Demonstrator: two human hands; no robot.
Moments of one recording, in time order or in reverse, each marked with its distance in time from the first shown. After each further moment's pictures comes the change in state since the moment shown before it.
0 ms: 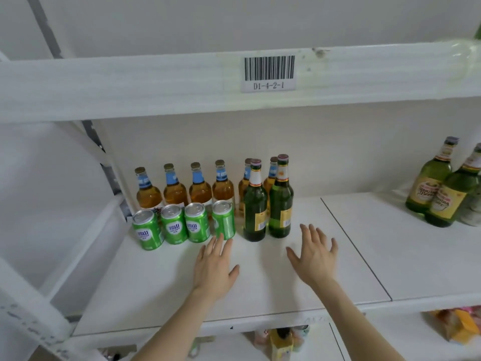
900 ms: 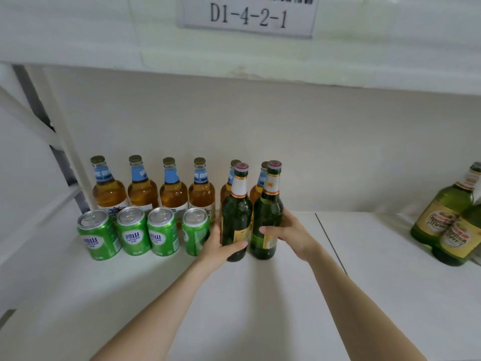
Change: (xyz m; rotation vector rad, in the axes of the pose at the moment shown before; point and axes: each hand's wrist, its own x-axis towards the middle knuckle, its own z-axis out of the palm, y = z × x) left_hand 0.131 0.035 0.040 -1.300 -0.114 -0.279; right_hand 0.146 0.004 -0.002 1.319 -0.574 -0.192
